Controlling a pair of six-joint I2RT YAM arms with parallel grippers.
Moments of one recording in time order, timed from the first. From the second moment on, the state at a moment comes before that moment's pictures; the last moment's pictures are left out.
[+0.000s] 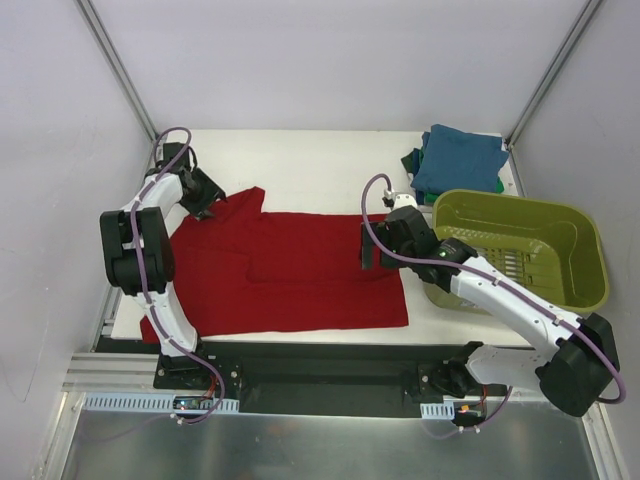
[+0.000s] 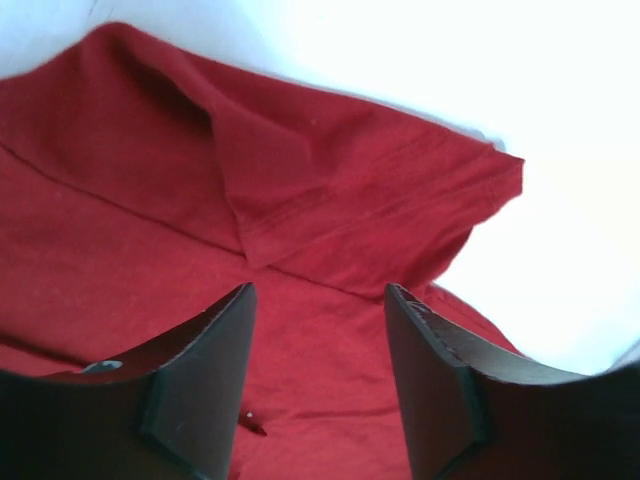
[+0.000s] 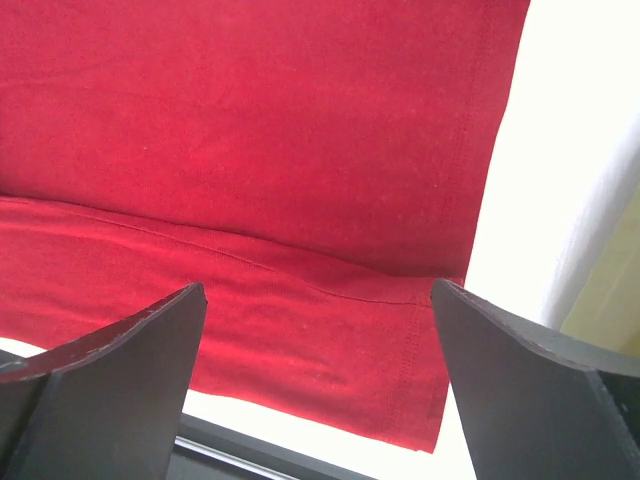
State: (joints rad) left arm 0.13 1.86 1.36 -0.56 0.19 -0.73; right arm 0.73 1.18 0.91 -0.52 0.20 0.48
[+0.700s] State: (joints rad) left arm 0.09 2.03 1.45 -0.61 0.15 -0.72; right arm 0.70 1.21 0.89 -0.52 0.15 0.46
